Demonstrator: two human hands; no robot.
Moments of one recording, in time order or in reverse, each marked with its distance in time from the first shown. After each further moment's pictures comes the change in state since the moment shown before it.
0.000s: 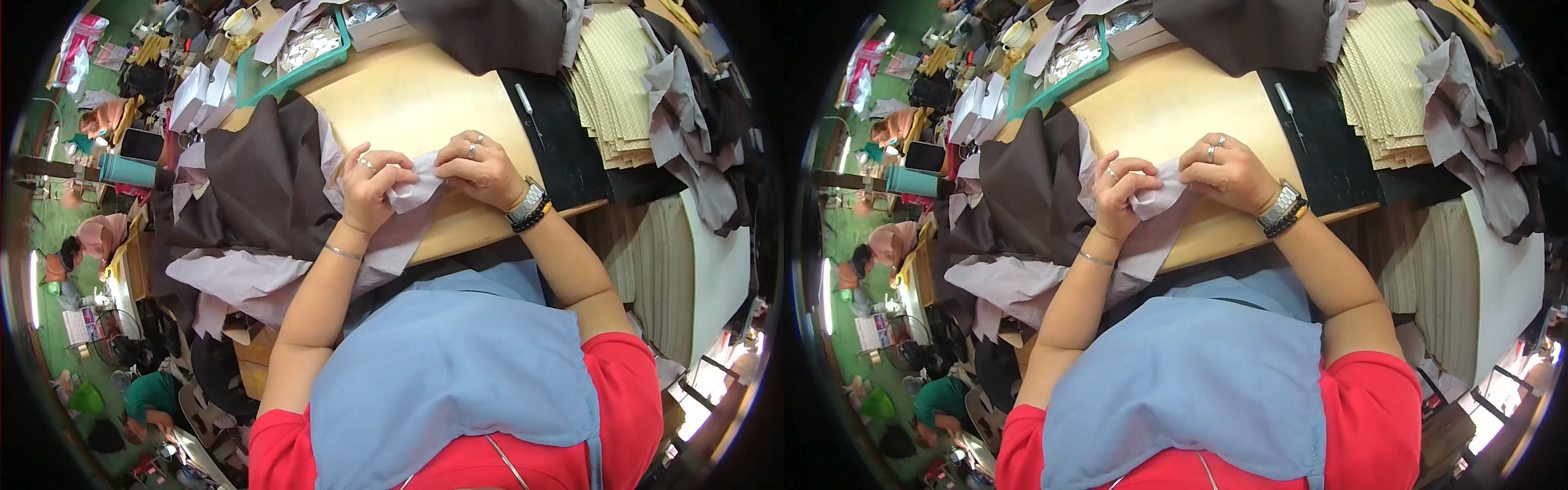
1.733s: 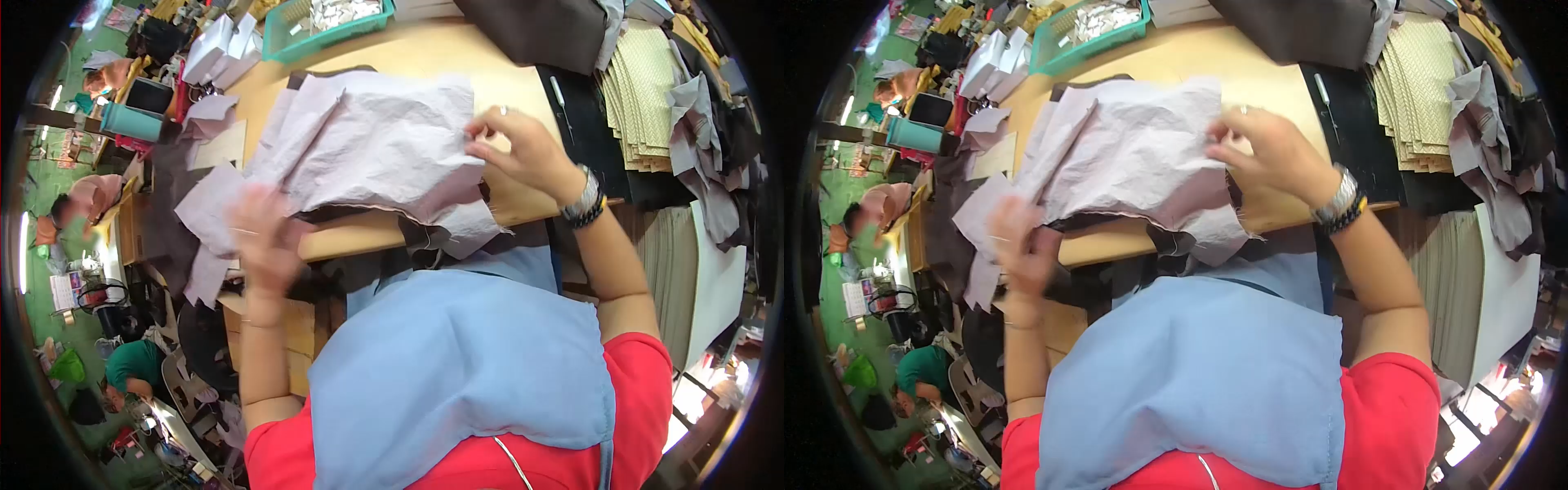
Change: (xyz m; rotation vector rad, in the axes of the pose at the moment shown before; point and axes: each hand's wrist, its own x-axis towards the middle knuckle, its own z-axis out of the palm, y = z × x) left_hand -0.105 0.020 -0.177 0.499 0.018 -0.157; right_hand 0.030 -0.026 -0.023 0.070 -0.306 0.356
